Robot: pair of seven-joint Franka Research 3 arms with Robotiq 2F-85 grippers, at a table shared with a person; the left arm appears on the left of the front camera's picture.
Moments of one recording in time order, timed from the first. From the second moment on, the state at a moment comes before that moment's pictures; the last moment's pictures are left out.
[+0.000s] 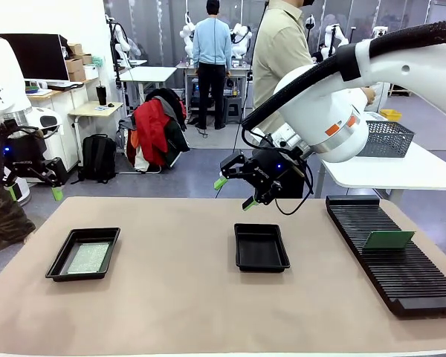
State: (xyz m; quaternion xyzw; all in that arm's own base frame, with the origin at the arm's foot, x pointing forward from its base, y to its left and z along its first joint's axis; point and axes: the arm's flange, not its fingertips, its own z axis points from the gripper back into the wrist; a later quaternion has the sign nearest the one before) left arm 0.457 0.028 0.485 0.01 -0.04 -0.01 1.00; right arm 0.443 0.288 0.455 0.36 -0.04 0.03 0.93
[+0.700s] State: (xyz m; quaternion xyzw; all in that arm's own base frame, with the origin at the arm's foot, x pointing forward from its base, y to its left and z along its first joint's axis) left arm 0.457 0.028 0.485 0.01 -0.04 -0.01 1.00; right arm 0.443 0.288 0.455 0.36 -0.04 0.03 0.93
